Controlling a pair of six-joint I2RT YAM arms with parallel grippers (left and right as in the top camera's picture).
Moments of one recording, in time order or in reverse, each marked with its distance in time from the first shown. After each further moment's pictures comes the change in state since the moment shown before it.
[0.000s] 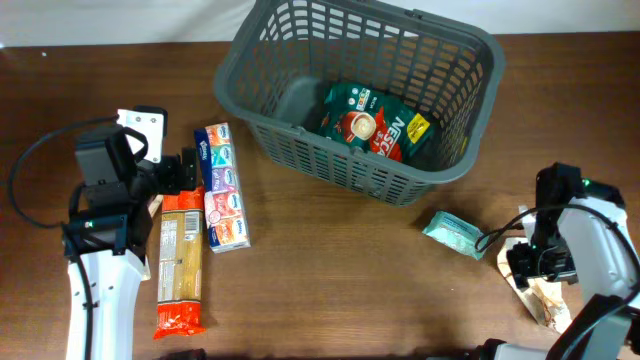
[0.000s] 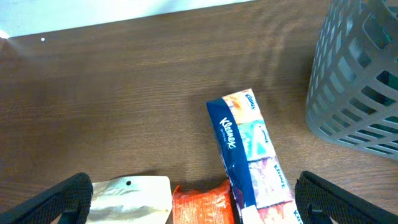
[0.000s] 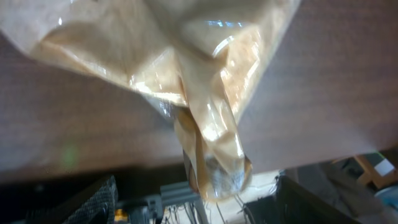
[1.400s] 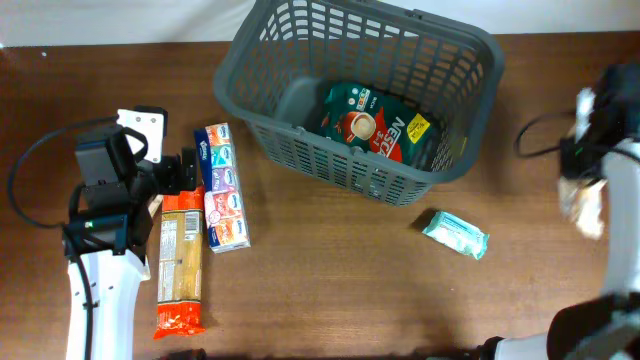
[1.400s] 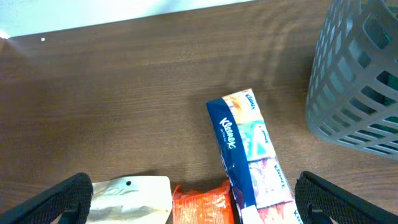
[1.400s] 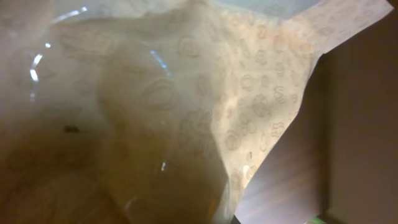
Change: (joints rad) left arm 0.000 0.000 0.000 0.000 0.000 0.000; right arm 0.000 0.130 0.665 0.047 -0.019 0.081
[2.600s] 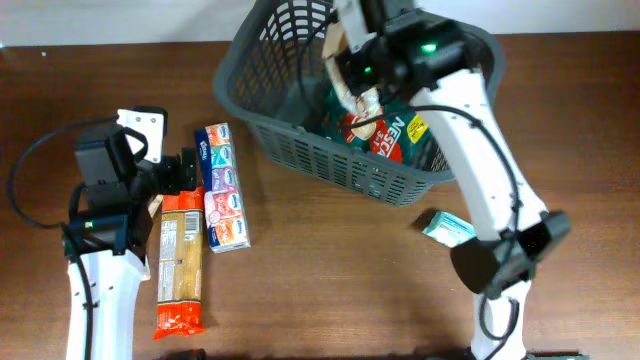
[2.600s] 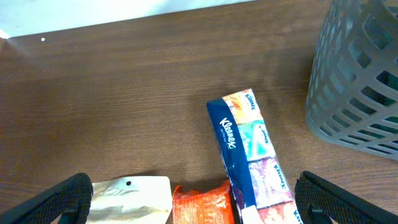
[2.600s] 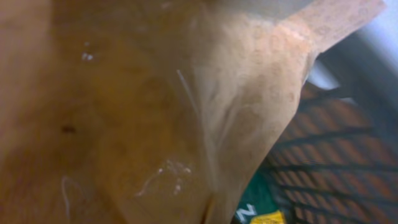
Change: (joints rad) left arm 0.000 0.000 0.000 0.000 0.000 0.000; right arm 0.773 0.508 0.806 0.030 -0.304 0.103
